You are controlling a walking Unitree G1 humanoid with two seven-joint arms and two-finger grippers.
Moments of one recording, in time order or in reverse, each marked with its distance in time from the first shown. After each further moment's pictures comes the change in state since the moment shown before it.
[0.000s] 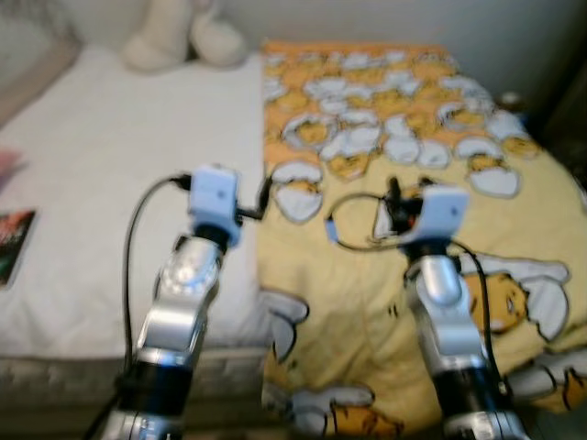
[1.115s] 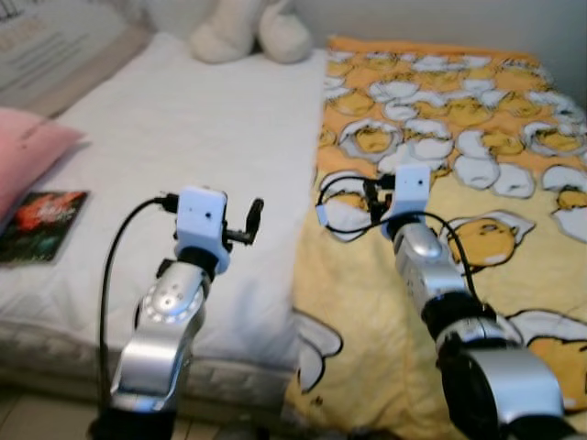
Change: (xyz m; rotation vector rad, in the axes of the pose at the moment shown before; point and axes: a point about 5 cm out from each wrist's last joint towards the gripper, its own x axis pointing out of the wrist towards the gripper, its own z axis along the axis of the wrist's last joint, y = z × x) left arm -0.041 0.006 0.002 0.021 0.102 0.010; right arm 0.053 0.004 -0.034 0.012 0.336 0.074
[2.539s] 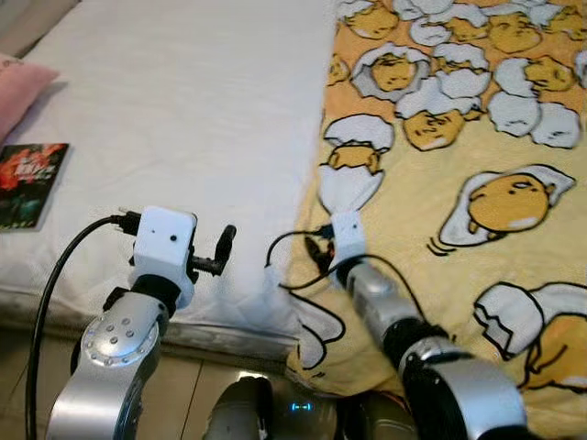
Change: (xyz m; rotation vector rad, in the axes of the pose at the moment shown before) left arm -0.047 0.017 0.015 0.073 0.127 0.016; right arm -0.028 0.081 -0.066 0.037 0.245 0.346
